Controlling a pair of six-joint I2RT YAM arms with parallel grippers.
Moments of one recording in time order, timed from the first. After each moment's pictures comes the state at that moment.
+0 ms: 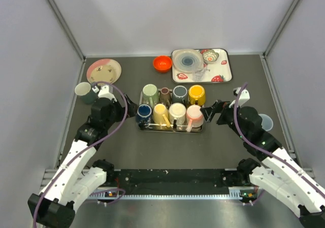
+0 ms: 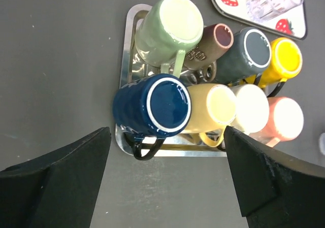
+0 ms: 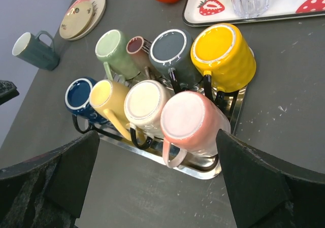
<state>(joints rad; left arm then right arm) -0.32 0.77 0.71 -0.38 -0.03 -0.59 0.60 0.61 0.61 -0.24 0.14 0.51</state>
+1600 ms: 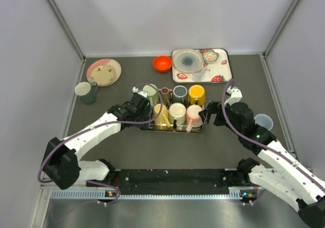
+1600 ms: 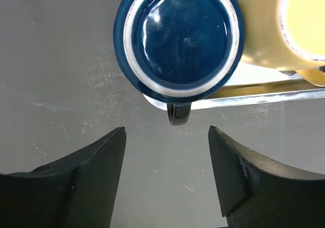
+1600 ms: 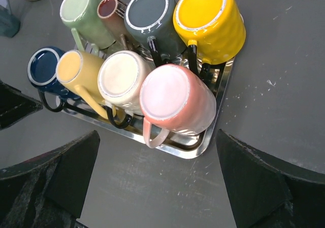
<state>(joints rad) -0.64 1.25 0.89 -0.66 -0.27 -0.40 0.60 0.72 0.65 -0.34 0.13 0.47</state>
